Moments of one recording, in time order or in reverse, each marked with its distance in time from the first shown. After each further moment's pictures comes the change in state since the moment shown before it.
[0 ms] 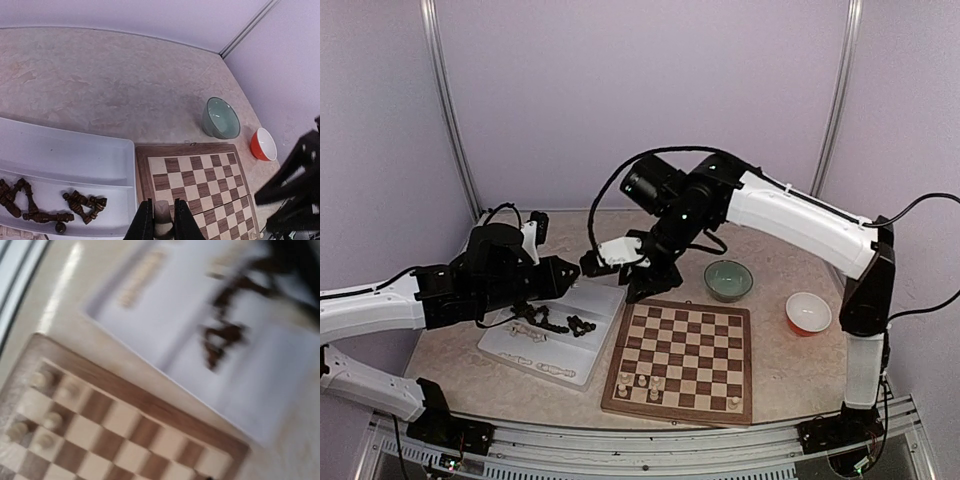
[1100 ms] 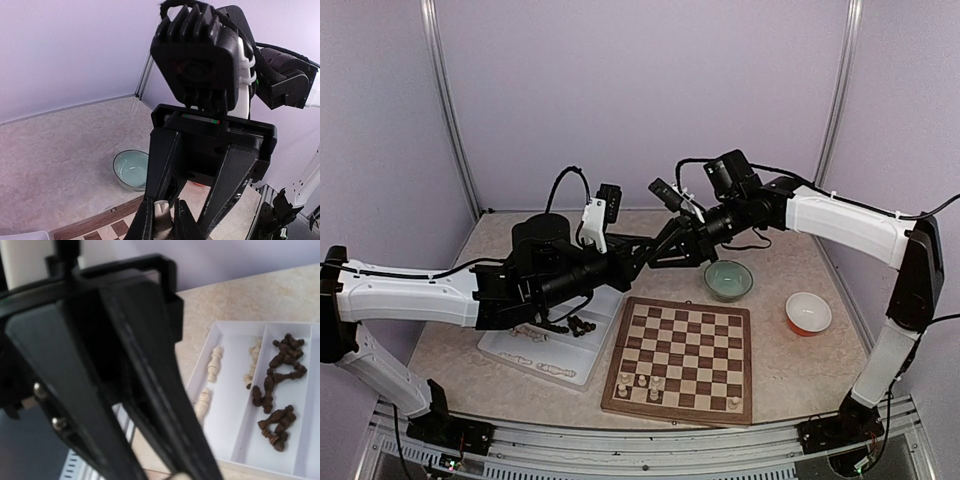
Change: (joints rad) left arm -0.203 0.325 0.188 0.527 0.032 0.312; right arm -0.354 -0.312 -0.610 0.680 -0.839 0.571
